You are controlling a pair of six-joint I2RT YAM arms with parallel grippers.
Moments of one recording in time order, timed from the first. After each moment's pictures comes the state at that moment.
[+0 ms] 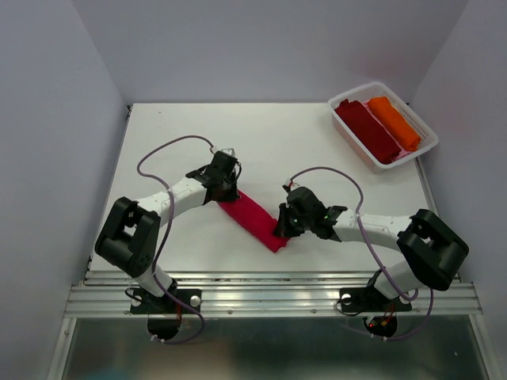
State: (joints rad) left arm -0.56 1.58 0.97 -0.33 -0.08 -0.55; right arm 0.83 1.47 0.68 -0.05 -0.07 0.69
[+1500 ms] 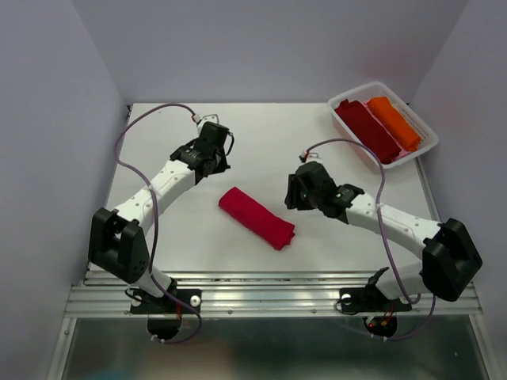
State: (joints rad) left arm -0.50 1.52 1.27 -0.57 -0.31 -0.53; right arm 0.77 1.37 0.91 -0.34 0.20 0.60
